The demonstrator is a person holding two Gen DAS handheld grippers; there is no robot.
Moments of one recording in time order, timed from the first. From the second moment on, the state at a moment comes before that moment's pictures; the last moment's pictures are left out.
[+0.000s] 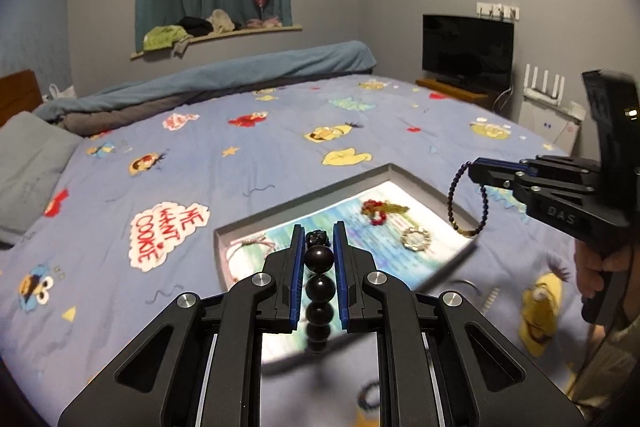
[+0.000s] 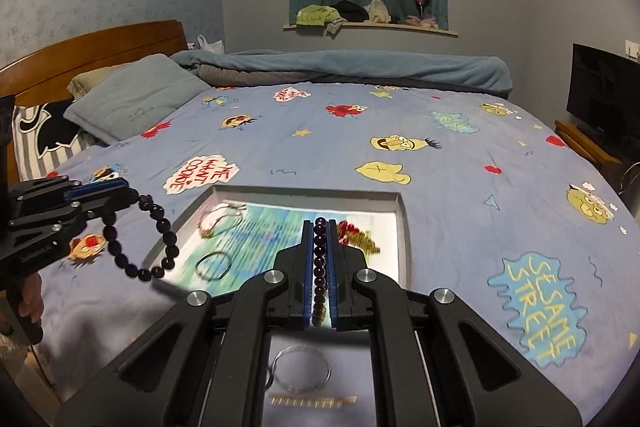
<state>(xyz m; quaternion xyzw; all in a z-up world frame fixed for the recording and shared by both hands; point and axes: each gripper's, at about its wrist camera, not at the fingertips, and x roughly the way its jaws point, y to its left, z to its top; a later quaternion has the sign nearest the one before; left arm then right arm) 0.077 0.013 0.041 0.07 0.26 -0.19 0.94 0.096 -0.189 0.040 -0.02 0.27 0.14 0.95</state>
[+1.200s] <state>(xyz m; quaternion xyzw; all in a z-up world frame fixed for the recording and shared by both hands) 0.244 -0.004 -0.047 0.04 0.41 -0.18 0.90 0.202 -0.151 -0.054 -0.02 0.40 0.14 0.90</state>
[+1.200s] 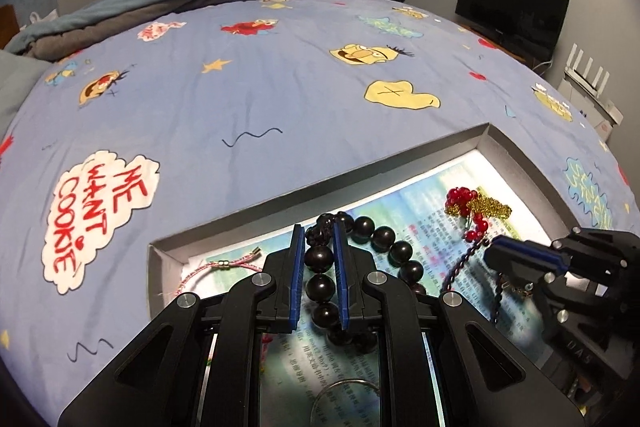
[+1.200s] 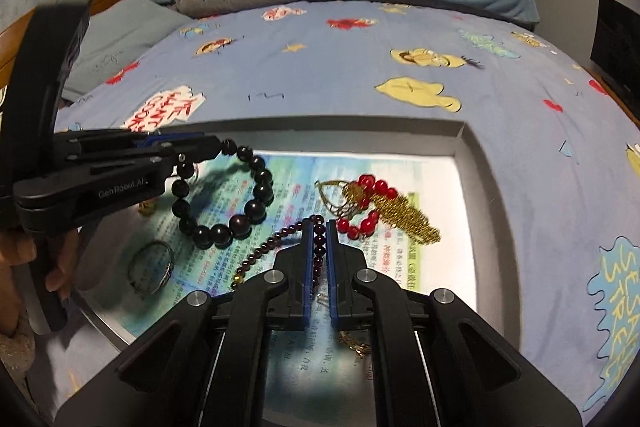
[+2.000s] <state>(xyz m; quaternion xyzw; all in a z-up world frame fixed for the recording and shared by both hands) 0.213 -0.004 -0.015 0.05 0.38 -0.14 0.91 0.171 -0.176 -0.019 0.01 0.37 0.12 0.92</state>
